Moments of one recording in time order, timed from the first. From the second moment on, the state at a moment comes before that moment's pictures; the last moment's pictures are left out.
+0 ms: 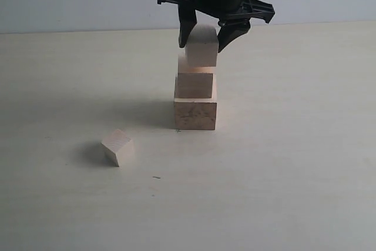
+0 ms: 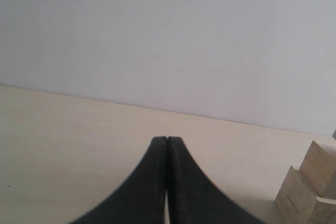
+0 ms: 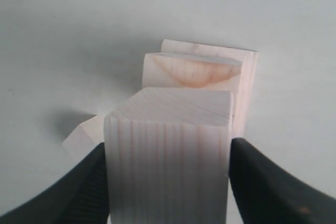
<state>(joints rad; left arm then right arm) -0.16 0.10 0.00 1.64 0.04 -1.86 0.39 2.01 -1.85 0.20 1.23 0.39</state>
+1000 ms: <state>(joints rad) -0.16 0.10 0.00 1.64 0.04 -1.86 0.39 2.05 -1.90 0.19 1.22 0.40</state>
